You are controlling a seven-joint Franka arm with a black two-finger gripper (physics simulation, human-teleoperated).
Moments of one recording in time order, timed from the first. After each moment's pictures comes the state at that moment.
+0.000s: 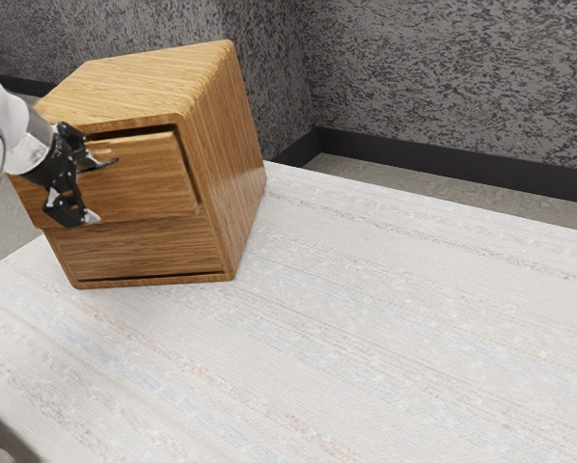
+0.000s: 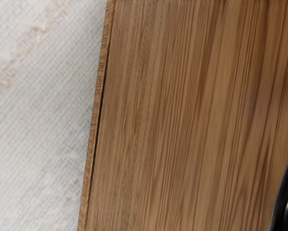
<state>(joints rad) 0.08 -0.24 0.38 -1.96 0.08 2.32 -1.80</state>
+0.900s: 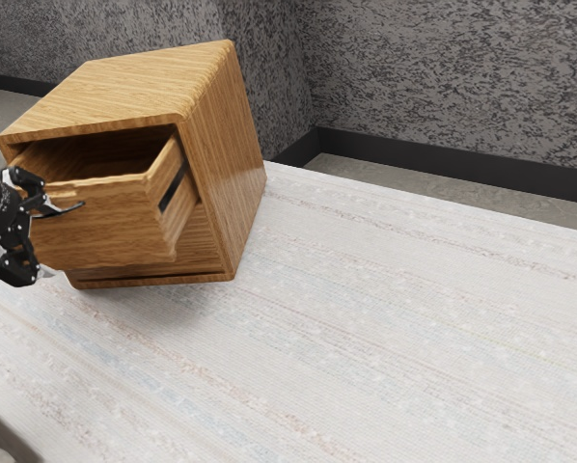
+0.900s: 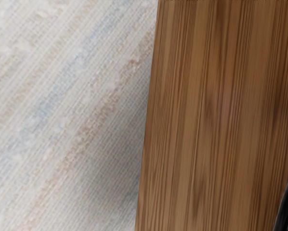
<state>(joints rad) 0.25 -0.60 0.20 -2.29 0.14 2.27 -1.81</state>
